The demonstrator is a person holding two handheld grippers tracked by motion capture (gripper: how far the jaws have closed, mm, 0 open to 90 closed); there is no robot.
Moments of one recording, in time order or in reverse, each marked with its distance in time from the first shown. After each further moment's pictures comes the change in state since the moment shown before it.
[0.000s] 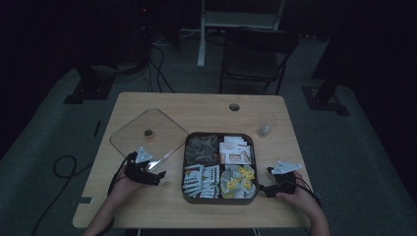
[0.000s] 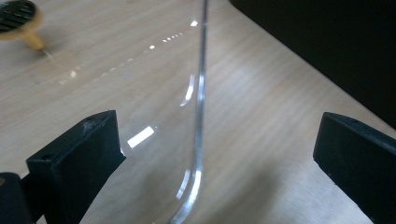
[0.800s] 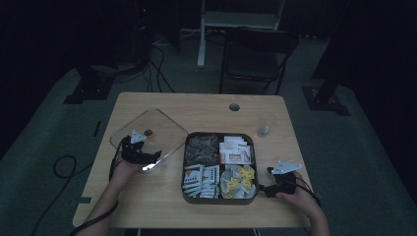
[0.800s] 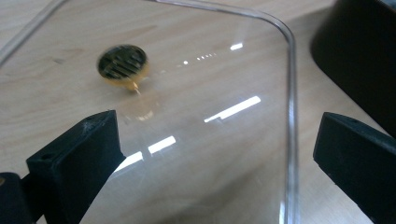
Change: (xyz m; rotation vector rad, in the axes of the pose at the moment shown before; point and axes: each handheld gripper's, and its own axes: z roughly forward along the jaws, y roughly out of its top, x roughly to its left) left arm 0.046 0.030 0.015 -0.050 0.107 -0.134; right arm 0.000 0.000 0.000 0.000 0.000 0.000
